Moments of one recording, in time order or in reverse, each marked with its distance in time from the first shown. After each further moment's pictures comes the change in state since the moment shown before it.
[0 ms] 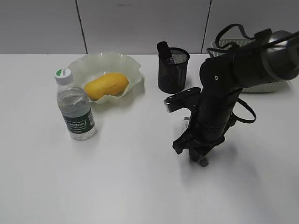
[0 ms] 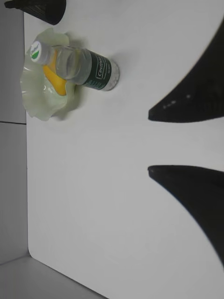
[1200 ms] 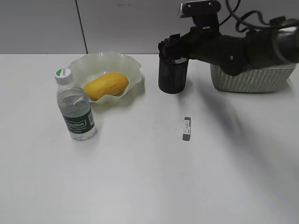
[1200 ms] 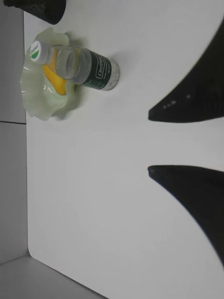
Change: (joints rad) left arm 0.000 0.000 0.000 0.000 0.000 0.000; right arm -0.147 0.065 -0.130 0.005 -1.119 0.011
